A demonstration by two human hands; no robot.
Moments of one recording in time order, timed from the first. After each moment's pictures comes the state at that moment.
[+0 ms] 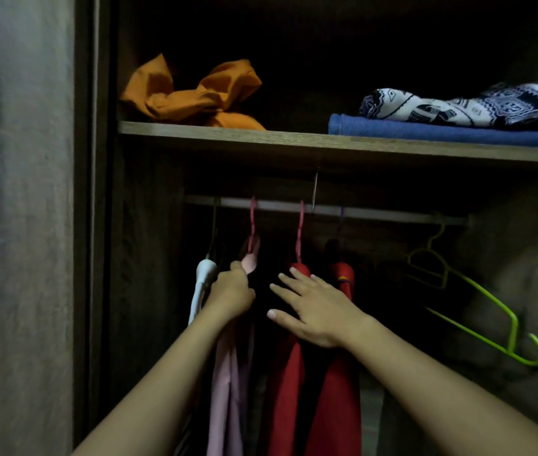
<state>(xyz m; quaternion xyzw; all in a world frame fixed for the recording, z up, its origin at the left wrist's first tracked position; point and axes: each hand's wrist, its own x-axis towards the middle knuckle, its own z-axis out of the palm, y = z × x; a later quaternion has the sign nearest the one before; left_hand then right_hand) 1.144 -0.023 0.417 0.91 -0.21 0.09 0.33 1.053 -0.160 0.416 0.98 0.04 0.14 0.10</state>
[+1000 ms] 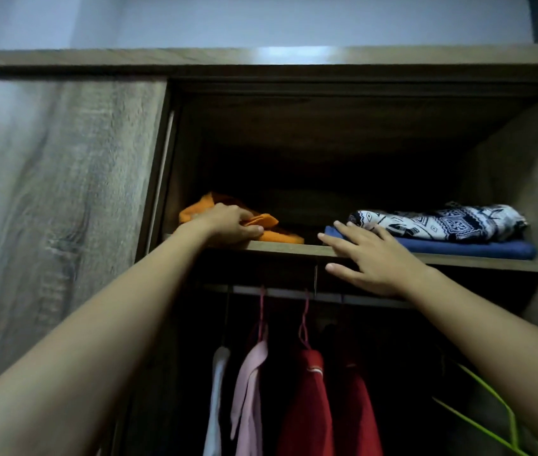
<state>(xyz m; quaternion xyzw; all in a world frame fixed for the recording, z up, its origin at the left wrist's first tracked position) 1.116 0.065 0.656 0.88 -0.36 0.26 0.17 0.987 -0.178 0.611 0.90 -0.03 0.35 0.26</state>
